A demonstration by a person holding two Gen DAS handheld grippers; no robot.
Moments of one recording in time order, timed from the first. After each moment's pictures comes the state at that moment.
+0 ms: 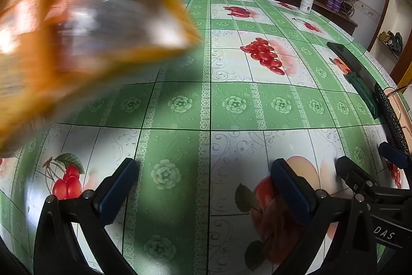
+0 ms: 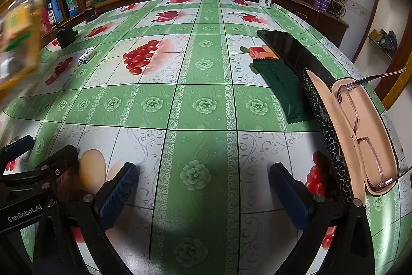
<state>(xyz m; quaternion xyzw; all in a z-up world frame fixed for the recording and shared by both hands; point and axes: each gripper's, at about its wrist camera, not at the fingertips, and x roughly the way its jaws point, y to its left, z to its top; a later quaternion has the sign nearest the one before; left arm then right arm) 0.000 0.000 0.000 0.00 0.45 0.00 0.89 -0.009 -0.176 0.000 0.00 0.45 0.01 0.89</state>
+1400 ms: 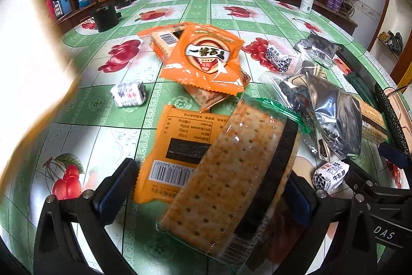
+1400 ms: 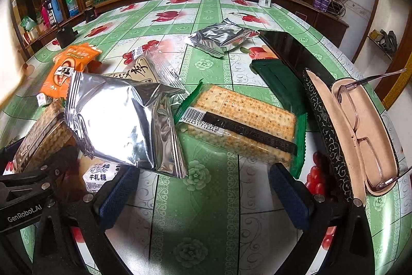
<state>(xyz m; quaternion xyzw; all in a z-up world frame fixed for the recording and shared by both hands) -0.001 -0.002 0.002 0.00 0.45 0.00 0.89 -0.010 -0.176 0.000 0.00 0.45 0.01 0.89</state>
